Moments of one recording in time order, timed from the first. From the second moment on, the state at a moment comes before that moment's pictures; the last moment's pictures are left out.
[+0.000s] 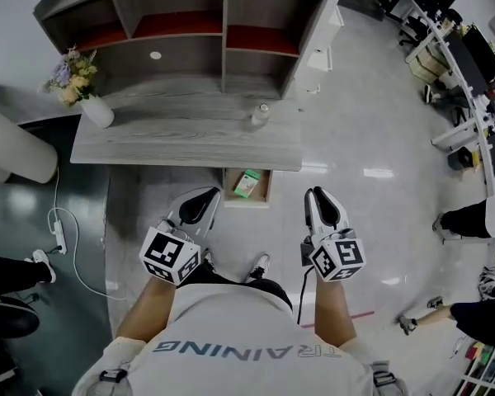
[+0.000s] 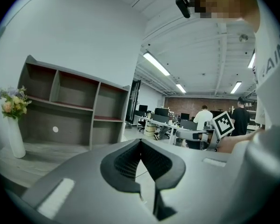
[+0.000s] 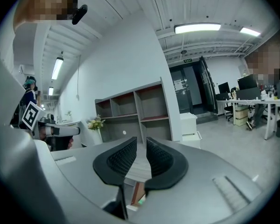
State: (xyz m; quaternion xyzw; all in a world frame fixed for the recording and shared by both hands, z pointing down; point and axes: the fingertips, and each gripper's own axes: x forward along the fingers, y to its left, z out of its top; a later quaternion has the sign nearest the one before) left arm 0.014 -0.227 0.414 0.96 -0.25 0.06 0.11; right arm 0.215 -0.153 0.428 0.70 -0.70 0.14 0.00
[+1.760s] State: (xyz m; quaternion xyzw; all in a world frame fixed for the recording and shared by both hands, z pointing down) left arm -0.028 -0.248 0.477 0.94 -0.29 0.09 0.17; right arm 0.162 -0.218 0.635 0.65 -0.67 0.34 0.11
